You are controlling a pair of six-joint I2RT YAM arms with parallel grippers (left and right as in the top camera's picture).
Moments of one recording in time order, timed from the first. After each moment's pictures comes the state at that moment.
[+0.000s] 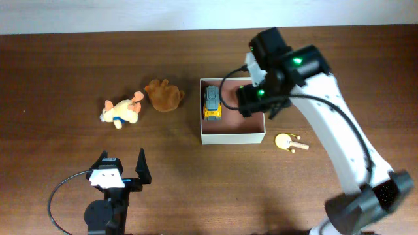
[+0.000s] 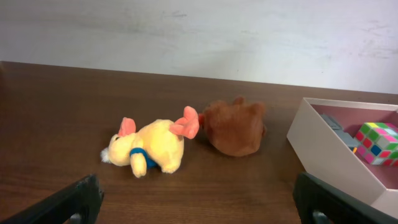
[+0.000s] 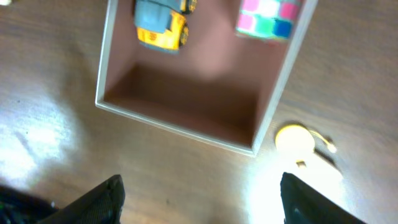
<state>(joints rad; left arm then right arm) 0.01 0.01 0.05 -0.16 0.03 -0.10 0.38 1.76 1.88 -1.44 -0.10 0.16</state>
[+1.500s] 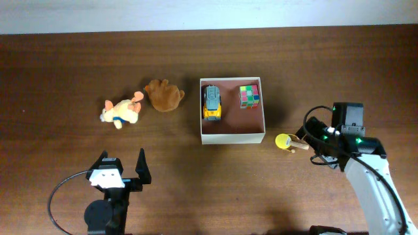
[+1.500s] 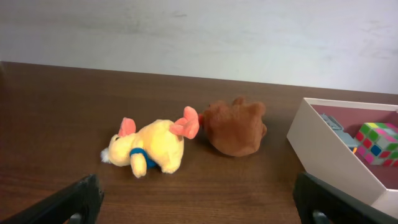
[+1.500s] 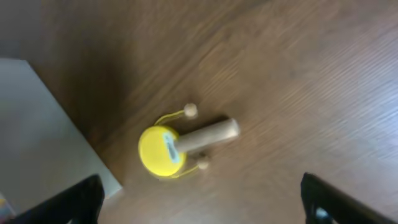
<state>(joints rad) 0.01 0.01 0.05 -0.16 0.03 -0.10 -0.13 1.27 0.79 -0.66 -0.08 0.71</state>
